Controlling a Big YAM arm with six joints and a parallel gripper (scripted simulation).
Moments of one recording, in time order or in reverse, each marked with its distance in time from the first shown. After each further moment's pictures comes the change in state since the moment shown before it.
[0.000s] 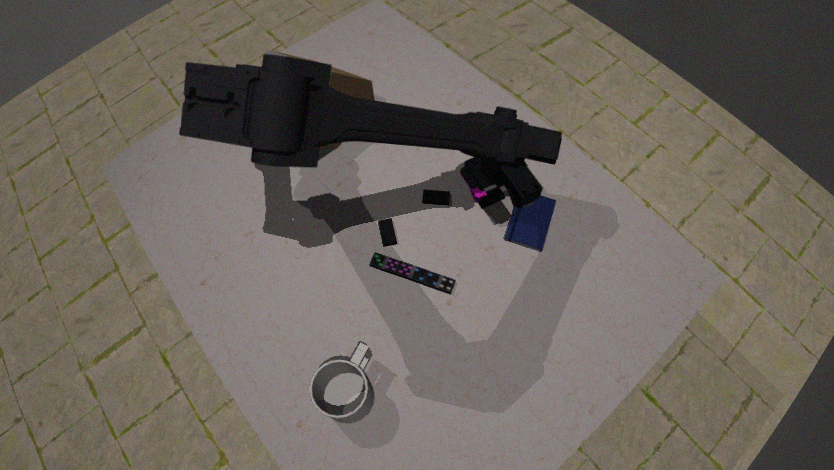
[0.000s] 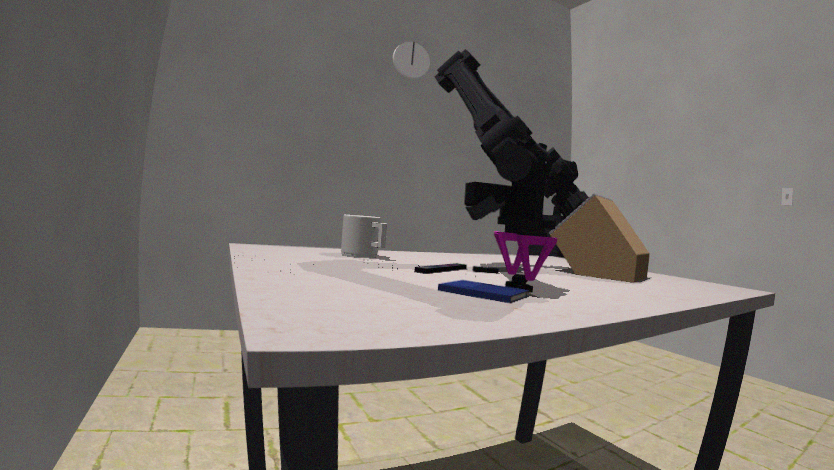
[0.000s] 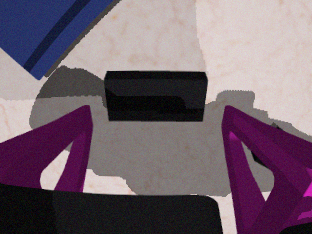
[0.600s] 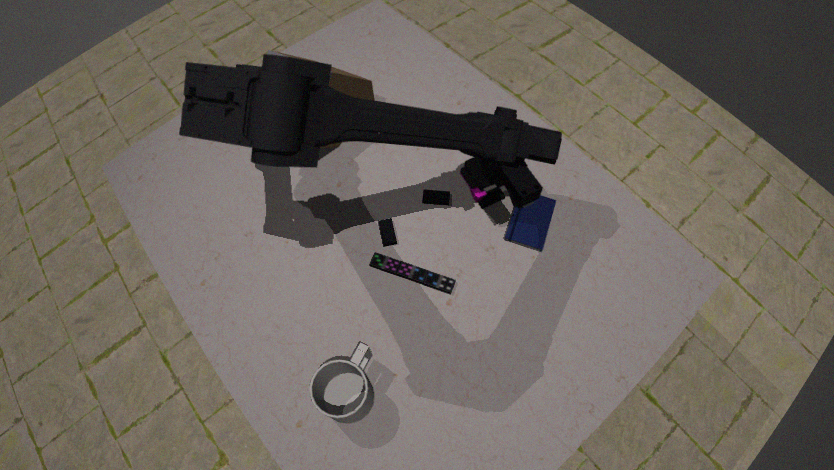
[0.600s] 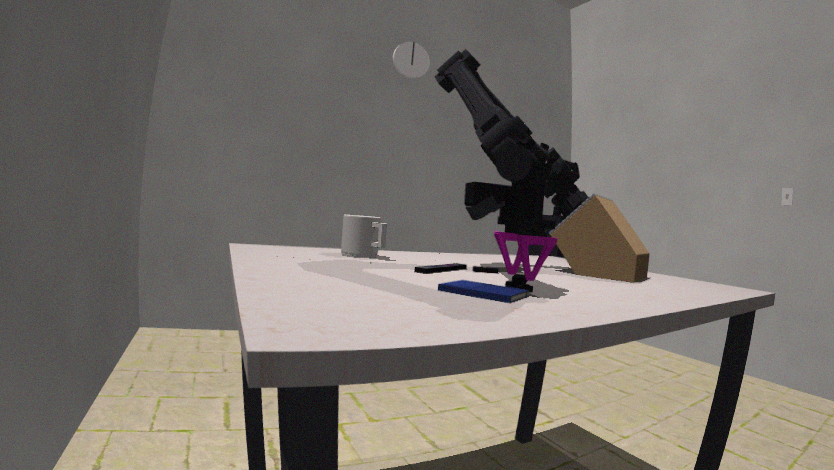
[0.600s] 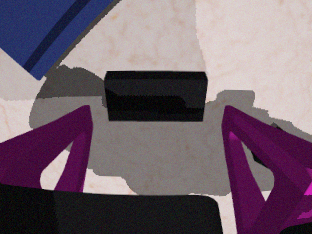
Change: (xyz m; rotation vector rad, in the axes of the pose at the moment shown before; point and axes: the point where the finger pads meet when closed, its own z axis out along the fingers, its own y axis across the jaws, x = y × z) arm 0.000 0.000 0.000 0.000 0.000 0.002
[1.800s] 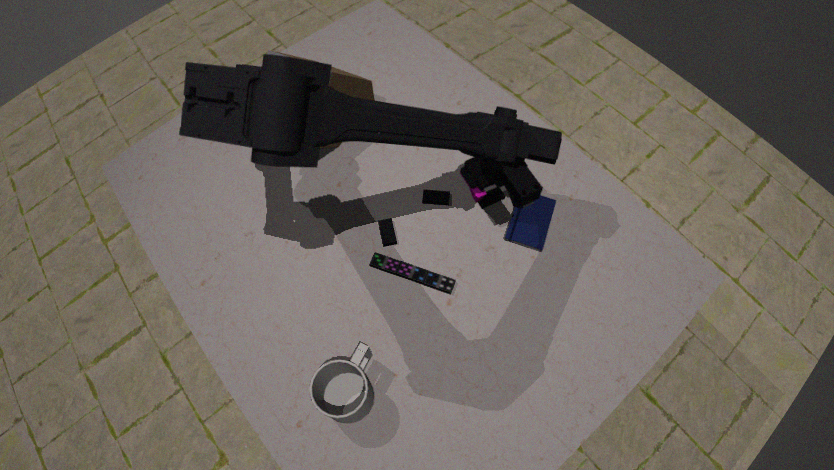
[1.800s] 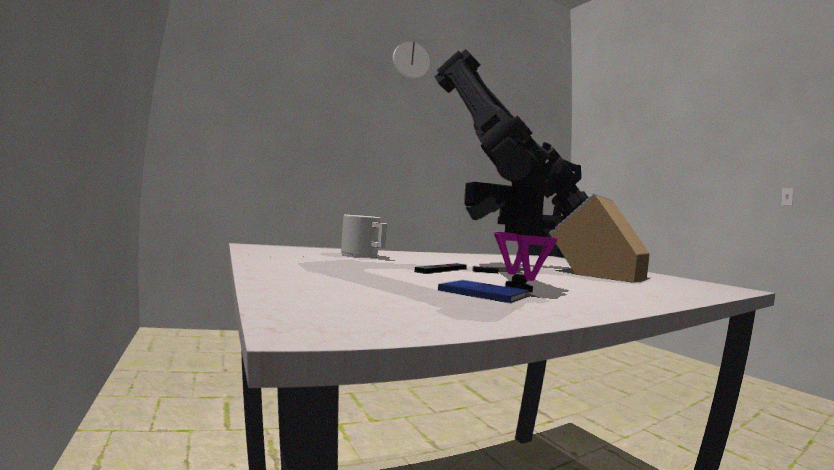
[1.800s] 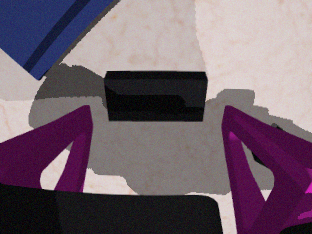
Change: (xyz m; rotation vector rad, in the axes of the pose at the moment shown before) arm 0.000 0.000 0.000 0.000 0.000 0.001
